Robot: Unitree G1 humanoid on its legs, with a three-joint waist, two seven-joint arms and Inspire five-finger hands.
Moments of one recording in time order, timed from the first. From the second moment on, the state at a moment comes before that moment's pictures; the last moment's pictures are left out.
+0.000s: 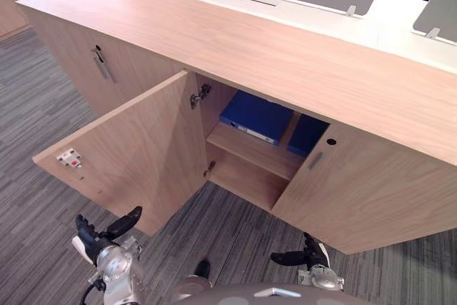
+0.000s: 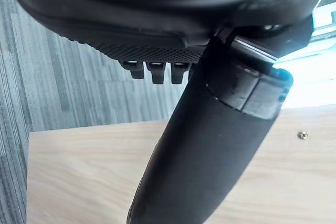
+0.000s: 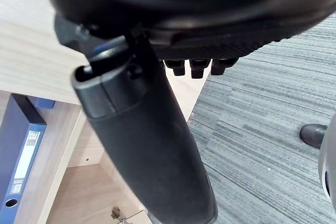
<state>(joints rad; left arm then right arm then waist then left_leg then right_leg) 0.20 0.04 0.45 0.36 -0.24 -0.08 0.48 0.13 0.00 -0.07 0.86 -0.04 -0.01 -0.18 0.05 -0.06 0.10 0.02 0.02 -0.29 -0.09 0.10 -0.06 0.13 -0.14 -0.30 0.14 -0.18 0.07</state>
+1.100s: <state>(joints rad) 0.01 0.65 0.61 0.53 -0.18 -0.08 0.32 0.16 -0.08 -0.08 0.88 0.00 -0.01 -0.13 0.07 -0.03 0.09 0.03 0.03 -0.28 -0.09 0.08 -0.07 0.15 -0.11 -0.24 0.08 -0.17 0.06</state>
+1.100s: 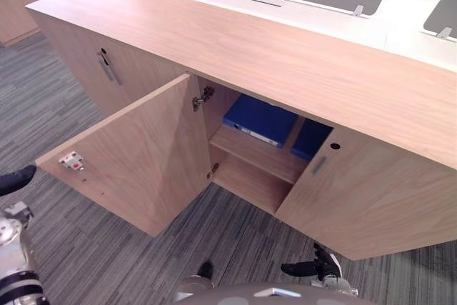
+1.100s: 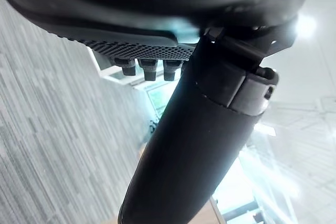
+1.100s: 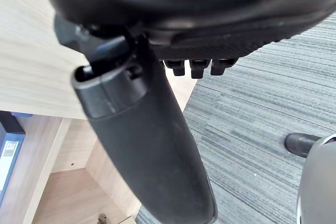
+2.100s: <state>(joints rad) 0.23 0.30 0.47 0.35 -0.19 -0.08 0.27 0.15 -0.07 -0.10 0.88 0.00 0.00 -0.11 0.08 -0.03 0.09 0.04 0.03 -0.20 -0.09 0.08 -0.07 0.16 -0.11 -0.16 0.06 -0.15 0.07</state>
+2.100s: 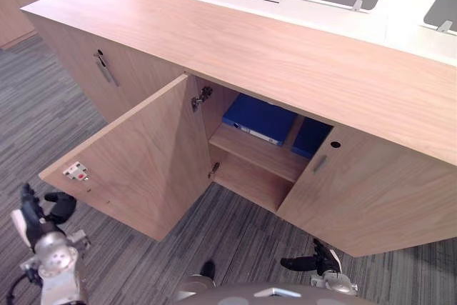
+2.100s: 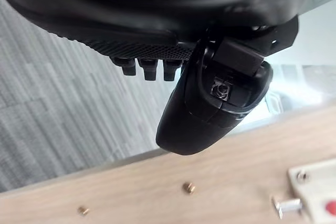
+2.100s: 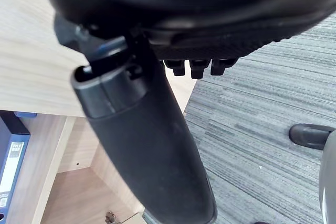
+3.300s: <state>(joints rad) 0.45 0.17 0.23 0.25 -0.19 -0.07 0.24 0.18 -0.03 -0.18 0.87 0.00 0.02 -0.12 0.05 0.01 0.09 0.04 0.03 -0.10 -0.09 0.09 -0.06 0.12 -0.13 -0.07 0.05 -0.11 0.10</state>
